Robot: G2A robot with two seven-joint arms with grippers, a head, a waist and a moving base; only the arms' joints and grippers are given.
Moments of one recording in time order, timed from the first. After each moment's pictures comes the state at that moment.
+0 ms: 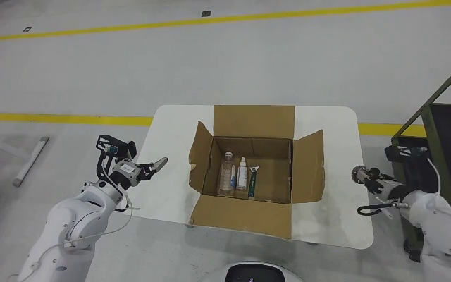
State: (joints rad) left arm 1.37 -1.01 -1.55 -1.85 0.92 -0.30 -0.39; right arm -1.50 -1.13 2.02 -2.11 -0.70 0.01 1.15
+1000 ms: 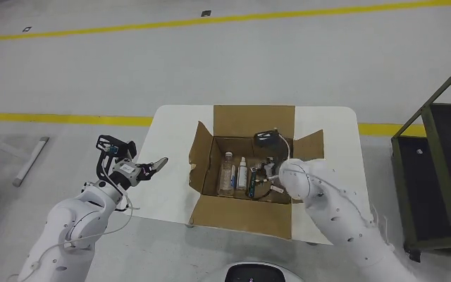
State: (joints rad) left arm 1.37 -1.01 -1.55 -1.85 0.92 -0.30 -0.39; right arm -0.83 -1.21 0.92 -1.62 -1.02 0.39 1.23
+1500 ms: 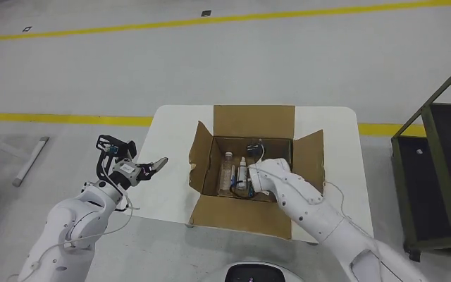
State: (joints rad) left arm 1.37 -1.01 -1.55 -1.85 0.92 -0.30 -0.39; right arm -0.63 -1.37 0.65 -1.13 -1.13 0.56 1.26
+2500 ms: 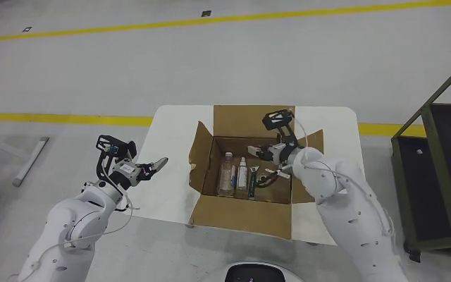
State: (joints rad) left arm 1.37 -1.01 -1.55 -1.85 0.92 -0.30 -0.39; right arm -1.01 -1.26 1.28 -1.88 -0.94 0.06 1.05
